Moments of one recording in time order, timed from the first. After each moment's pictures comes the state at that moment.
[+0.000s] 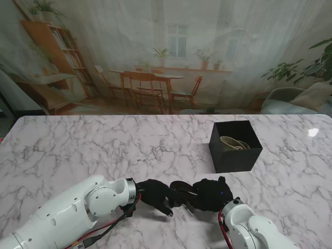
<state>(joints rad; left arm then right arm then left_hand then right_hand) 1.20 -1.01 -0.67 -1.44 0.57 -0.34 -0.38 -1.76 -1.04 1.13 -1.70 -1.05 0.10 0.09 0.91 -0.22 0.02 0.03 0.56 0.12 0.19 0.31 0.77 -0.02 0.41 0.43 0.78 0.15 0.69 0.84 0.28 0.19 1.03 0.66 0.41 -0.39 0.74 -0.11 0.49 0.14 0.35 0.38 0.52 0.17 0.45 0.36 0.54 0.13 0.26 0.36 0.05 0.43 0.77 0.37</state>
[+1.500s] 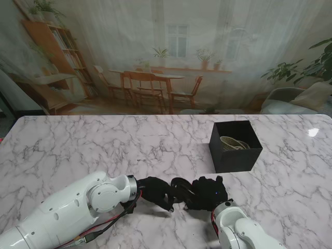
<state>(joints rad) 1.15 -1.01 -0.62 -1.40 0.54 -0.32 -0.37 -1.70 -1.05 1.00 -1.66 -1.06 0.28 -0.01 0.91 -0.17 0.02 0.03 0.52 0.10 0.16 0.30 0.78 -0.08 0.47 0.44 0.78 0.11 0.70 0.87 0.28 0.19 1.05 0.69 0.47 -0.50 0.49 -0.09 0.50 0.18 0.60 0.71 0.50 0.22 0.49 0.35 0.56 0.17 0.23 0.35 0.09 0.42 0.82 0.40</state>
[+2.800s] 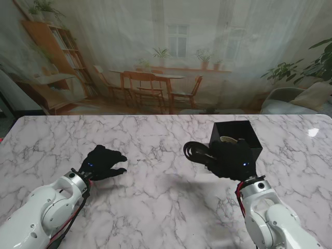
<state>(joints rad) 1.63 -1.03 -1.33 -1.60 1.16 -0.30 0.06 -1.83 -1.09 1.35 -1.89 -1.22 0.03 -0.29 0.90 -0.07 0.00 0.02 0.65 0.12 0.24 0.42 0.67 0.15 0.19 0.34 0.59 0.22 0.29 0.53 0.14 0.24 0.76 0.54 0.51 -0.63 0.75 -0.25 0.65 0.08 0.96 0.48 1.01 0.11 0.77 0.63 1.05 0.12 0.75 0.60 0.53 0.29 1.32 0.61</state>
